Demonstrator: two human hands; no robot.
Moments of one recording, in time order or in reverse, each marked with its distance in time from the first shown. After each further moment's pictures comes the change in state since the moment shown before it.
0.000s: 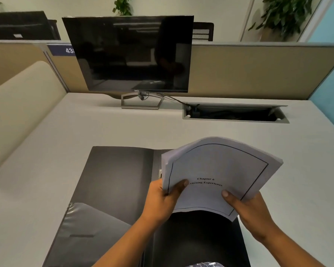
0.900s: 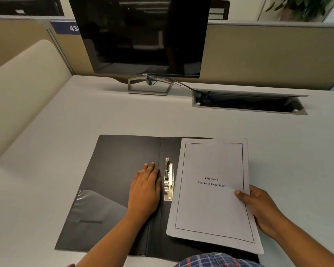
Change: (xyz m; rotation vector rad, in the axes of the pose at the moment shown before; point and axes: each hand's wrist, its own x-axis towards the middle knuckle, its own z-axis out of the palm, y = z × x) left_hand 0.008 -0.121 -0.061 1.111 0.031 0.024; right_hand 0.030 0.068 -0.026 0.018 0.021 0.533
